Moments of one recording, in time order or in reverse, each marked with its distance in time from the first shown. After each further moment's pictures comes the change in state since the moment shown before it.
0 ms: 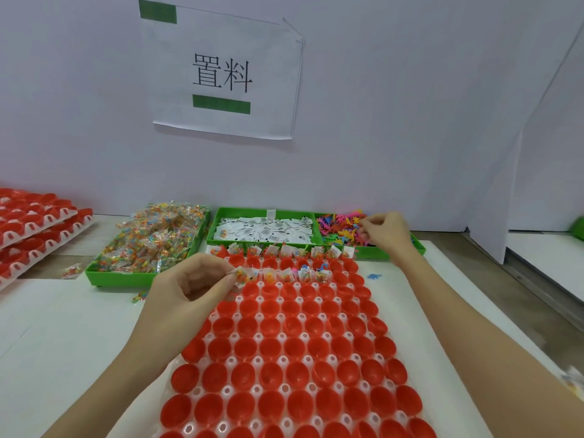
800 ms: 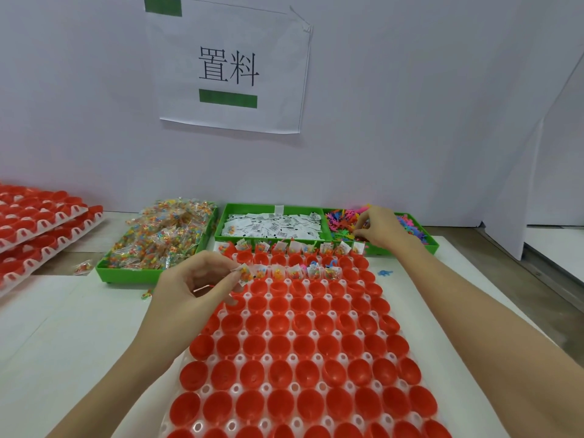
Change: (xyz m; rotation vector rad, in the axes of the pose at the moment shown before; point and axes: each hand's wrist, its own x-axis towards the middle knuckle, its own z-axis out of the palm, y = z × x) left_hand 0.003 -0.002 -0.002 0.022 0.027 -0.010; right_hand 0.038 0.008 0.026 -0.590 -0.192 -0.283
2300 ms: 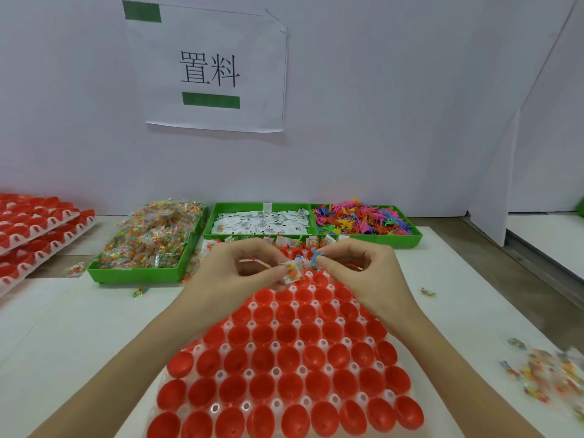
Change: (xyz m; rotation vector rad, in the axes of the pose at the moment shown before) left_hand 0.013 0.040 0.050 0.014 -0.345 -0.052; right_hand -0.183 -0.057 -0.017 0.942 0.150 -0.231
